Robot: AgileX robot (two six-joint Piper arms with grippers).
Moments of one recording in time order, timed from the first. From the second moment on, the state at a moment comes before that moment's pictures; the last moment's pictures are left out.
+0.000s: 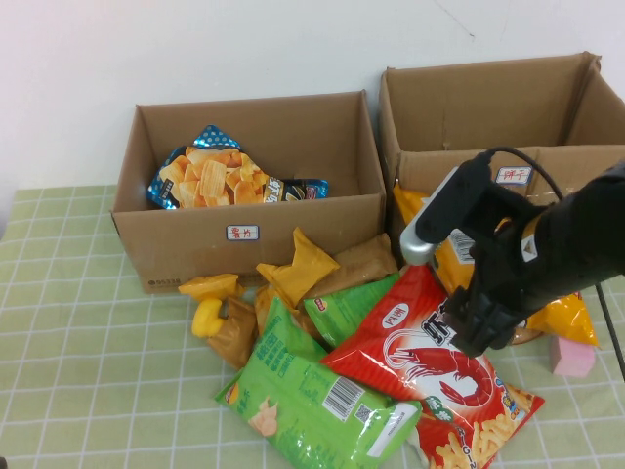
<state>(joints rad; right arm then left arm) 0.59 1.59 -1.15 -0.09 0.71 -0.30 -0.27 0.35 -0.38 0.35 0.41 -0.50</state>
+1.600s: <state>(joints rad) 0.63 1.61 -1.15 -0.79 0.67 0.61 -0.27 0.35 -0.38 0.35 0.42 -0.46</state>
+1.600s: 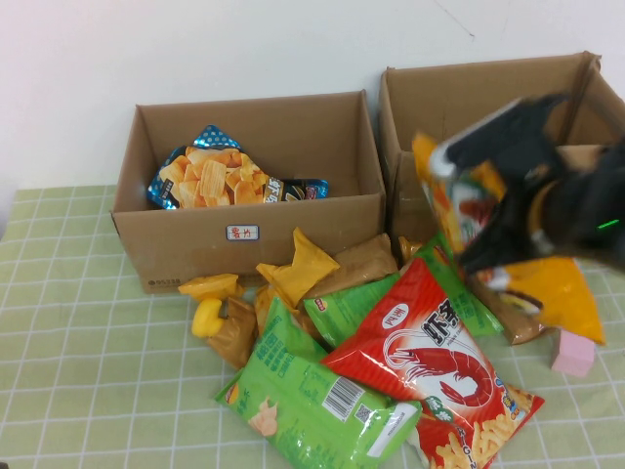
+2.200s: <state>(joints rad) 0.63 1.35 -1.21 -0.54 0.11 0.59 -0.27 0.35 -0.38 0.35 0.42 -0.46</state>
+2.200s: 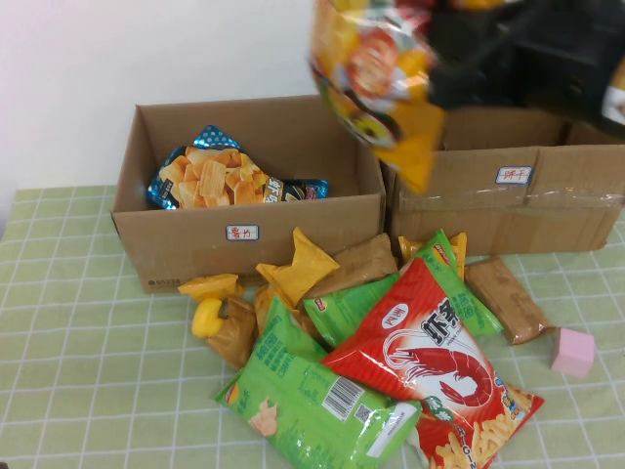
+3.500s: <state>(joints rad) 0.64 1.79 -1.93 -0.48 0.79 0.63 -0.27 0.35 -0.38 0.35 0.50 -0.46</state>
